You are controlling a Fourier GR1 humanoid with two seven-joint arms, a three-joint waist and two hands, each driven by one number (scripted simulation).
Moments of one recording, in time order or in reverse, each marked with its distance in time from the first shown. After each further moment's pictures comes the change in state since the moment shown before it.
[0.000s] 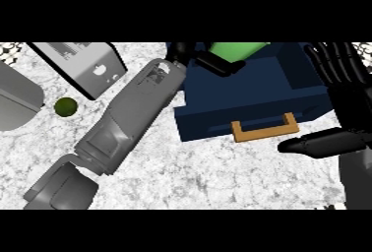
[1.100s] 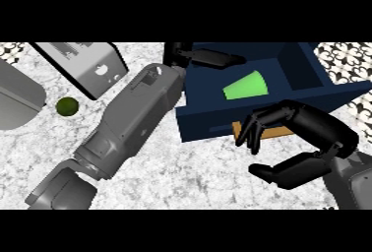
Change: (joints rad) left arm 0.063 0.000 0.025 -0.094 0.313 0.015 -0.268; right arm -0.019 -0.120 0.273 0.006 -0.098 0.384 0.140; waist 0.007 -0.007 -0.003
